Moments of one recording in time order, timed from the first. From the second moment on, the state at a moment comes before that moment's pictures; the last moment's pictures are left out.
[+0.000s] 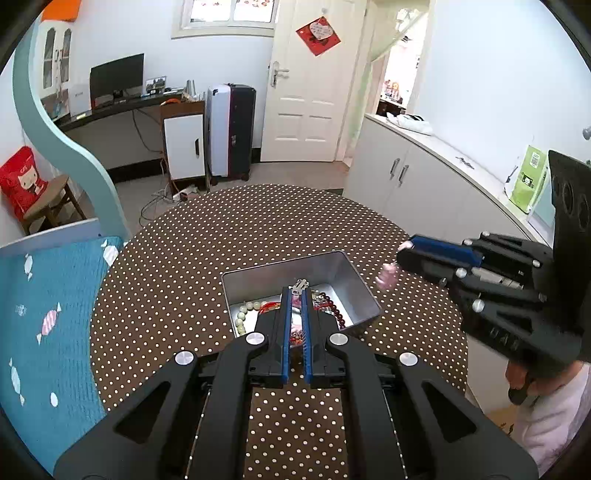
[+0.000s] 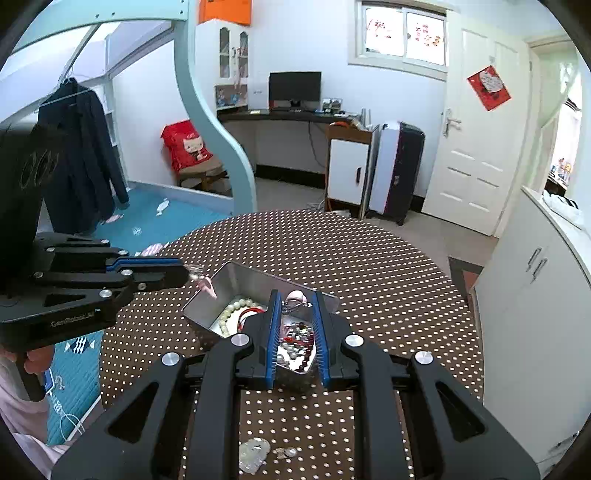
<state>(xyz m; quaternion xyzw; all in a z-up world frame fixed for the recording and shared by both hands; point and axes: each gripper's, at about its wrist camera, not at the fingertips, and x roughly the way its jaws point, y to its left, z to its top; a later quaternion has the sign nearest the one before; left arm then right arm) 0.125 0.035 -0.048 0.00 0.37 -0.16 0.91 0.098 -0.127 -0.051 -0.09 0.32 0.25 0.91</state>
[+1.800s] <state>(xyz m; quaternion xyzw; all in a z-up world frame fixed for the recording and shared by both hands) 0.092 -0.003 -0.126 0.02 0.47 -0.17 0.87 0.050 -0.174 -0.132 -0.03 0.42 0.16 0.89</state>
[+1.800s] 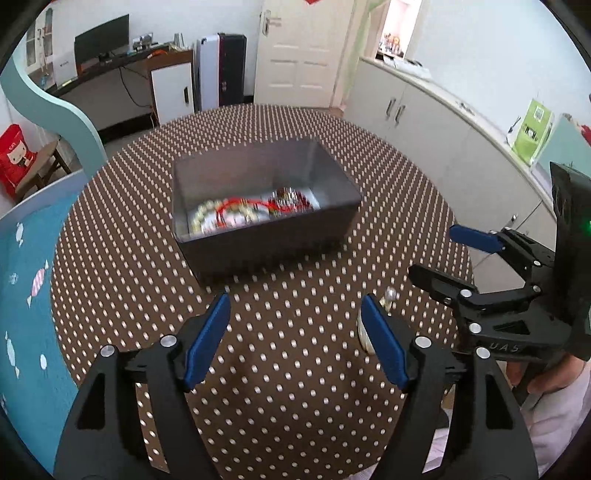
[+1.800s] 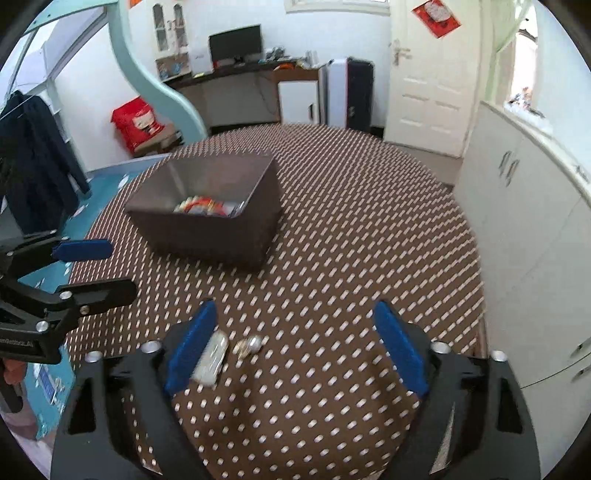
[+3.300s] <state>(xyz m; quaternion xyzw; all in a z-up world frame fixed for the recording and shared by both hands) 0.082 -0.102 -0.184 0.11 0.52 -0.22 0.82 0.028 -0.217 -0.149 -0.01 0.44 0.13 0.89</state>
